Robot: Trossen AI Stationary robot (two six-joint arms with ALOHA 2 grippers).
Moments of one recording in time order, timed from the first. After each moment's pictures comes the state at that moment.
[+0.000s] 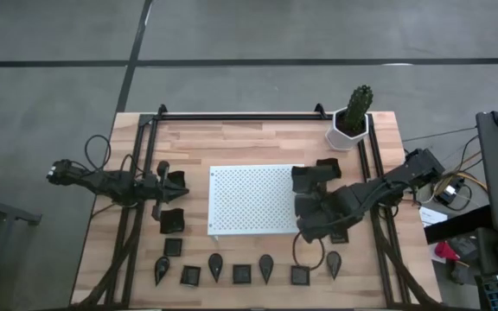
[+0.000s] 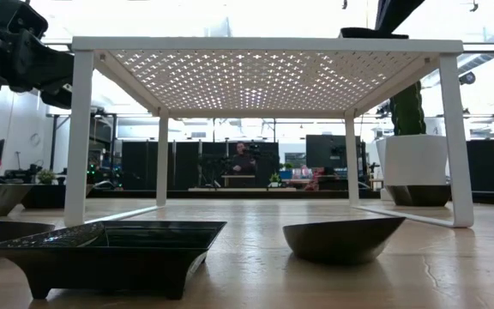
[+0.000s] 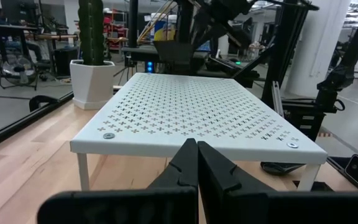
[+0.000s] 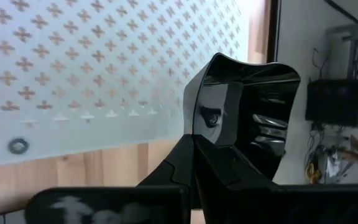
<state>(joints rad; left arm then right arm) -0.29 0.03 0.05 -0.07 -0.28 -0.09 0.46 1.67 1.62 -1.50 0.61 0.37</state>
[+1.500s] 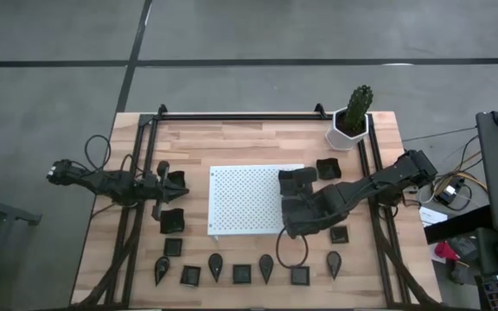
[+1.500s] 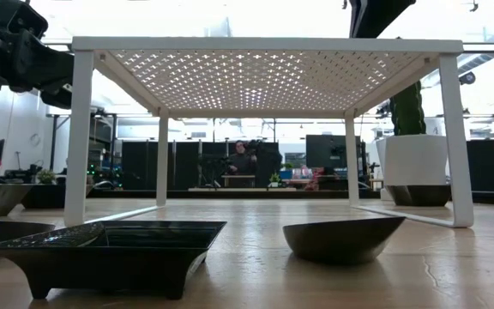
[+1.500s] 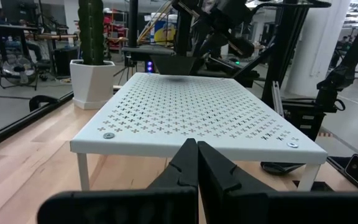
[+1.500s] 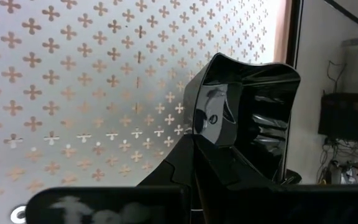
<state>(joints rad) -0.29 0.03 0.05 -0.07 -0.28 -0.09 0.40 1.72 1.61 -1.35 0.57 0.25</state>
